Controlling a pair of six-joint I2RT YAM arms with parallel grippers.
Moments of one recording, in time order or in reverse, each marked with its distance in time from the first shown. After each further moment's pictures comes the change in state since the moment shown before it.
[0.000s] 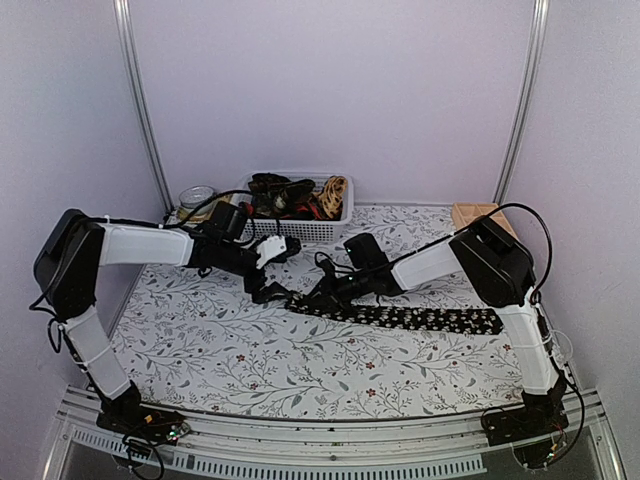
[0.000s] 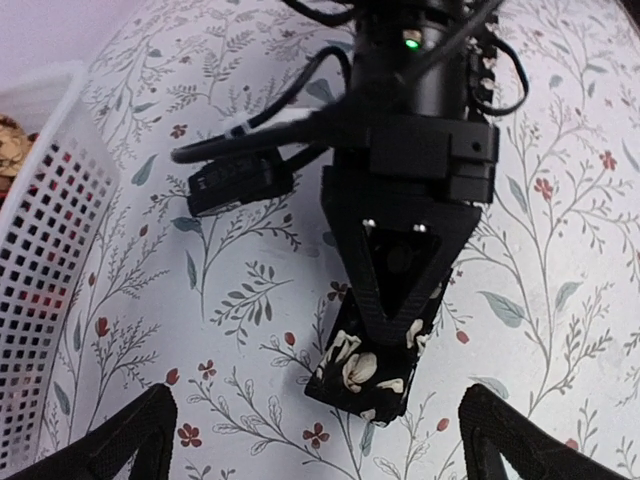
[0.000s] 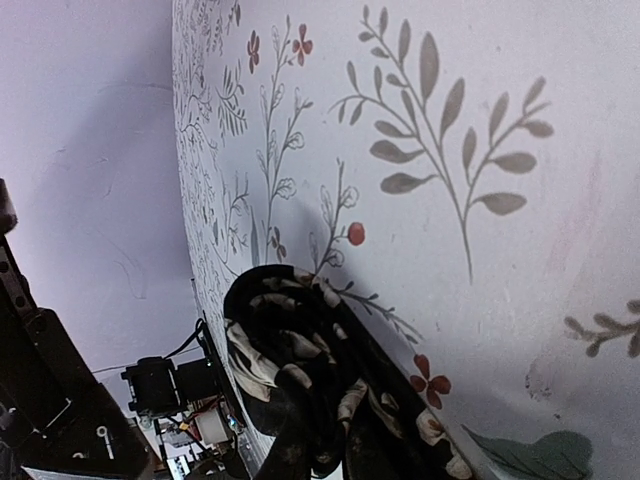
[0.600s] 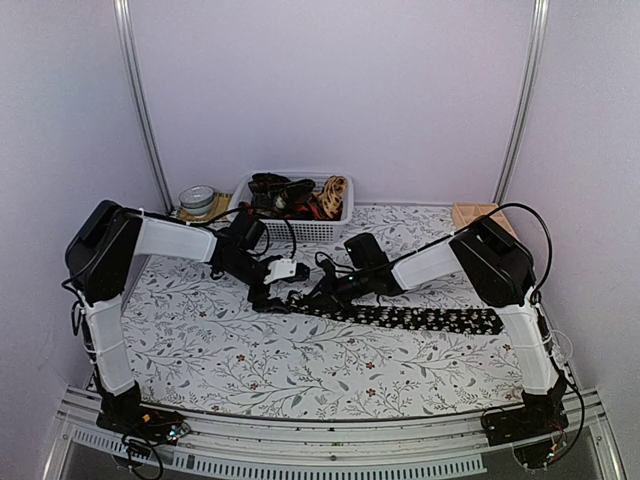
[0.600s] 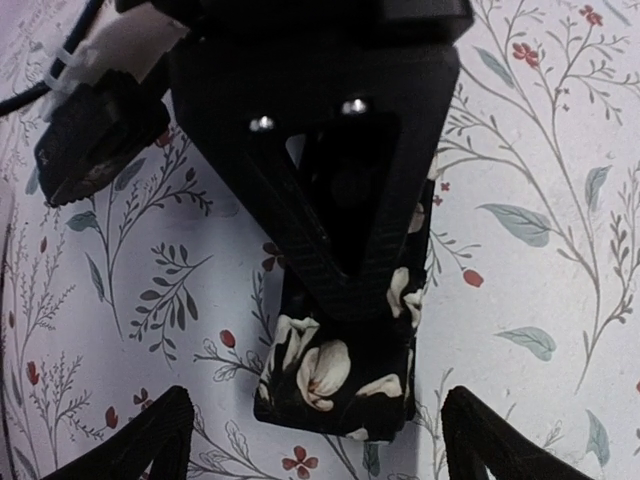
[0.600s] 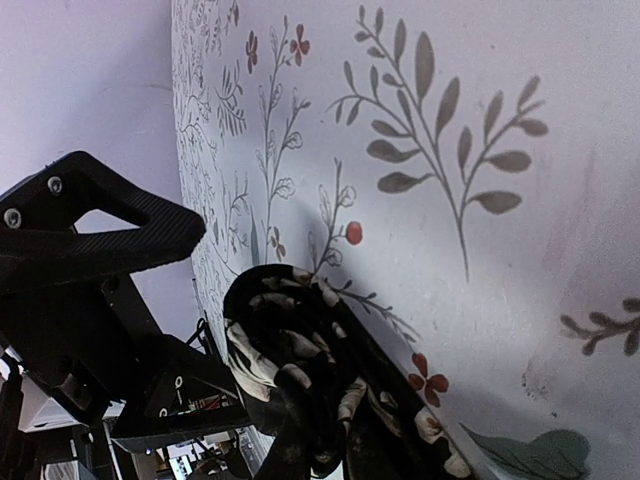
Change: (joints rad) left arm -0.004 0.197 0.119 -0.165 0.028 0.326; right arm -0.003 0.000 0.000 0.002 -0.007 0.006
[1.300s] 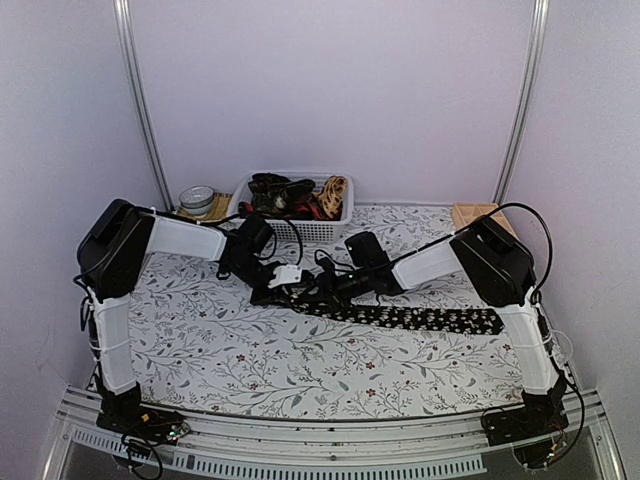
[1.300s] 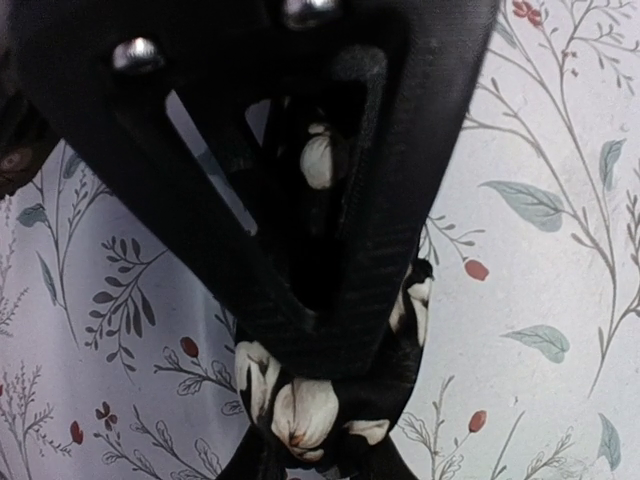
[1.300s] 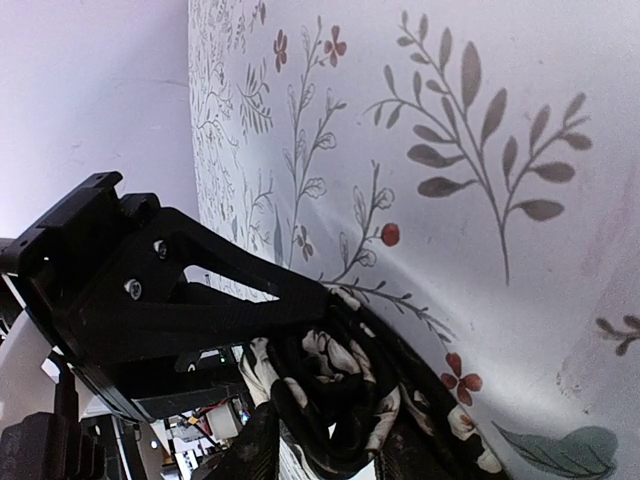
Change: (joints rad) left arm -0.023 0.094 0.096 -0.103 -0.042 0.036; right arm -0.003 0.000 0.000 0.027 -0.021 0.018
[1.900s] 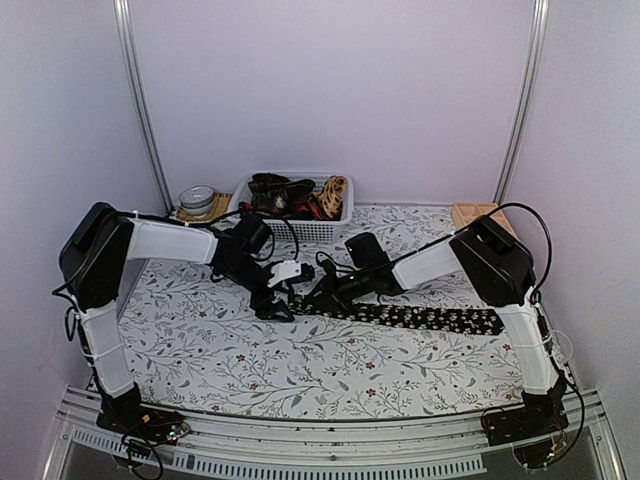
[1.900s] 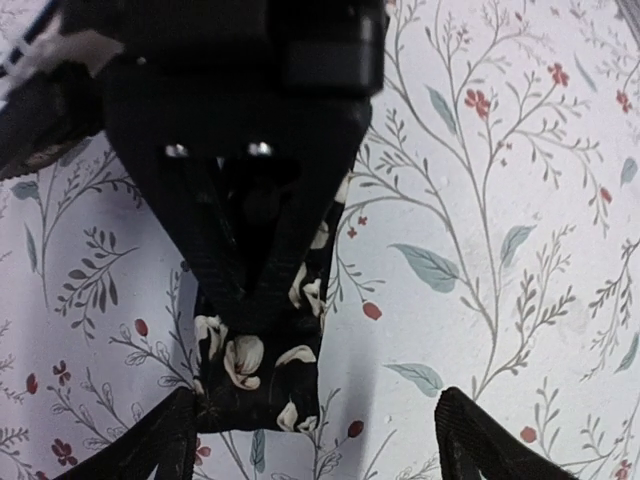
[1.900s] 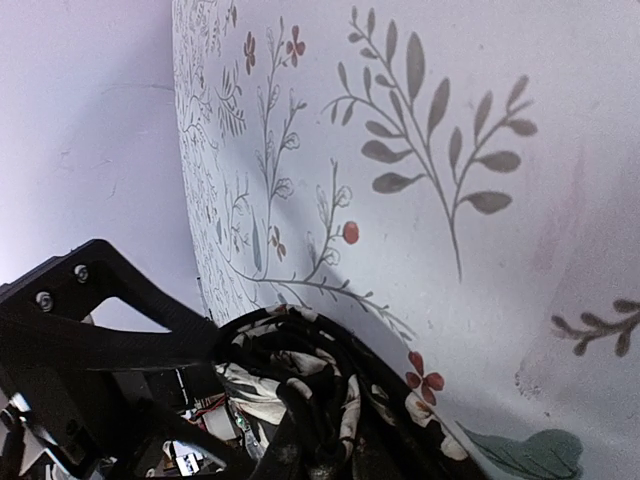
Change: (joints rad) left arm -0.043 -0.114 -0.081 -0.018 0.022 -0.234; right arm -0.003 0.001 0.000 -0.022 0.000 -0.001
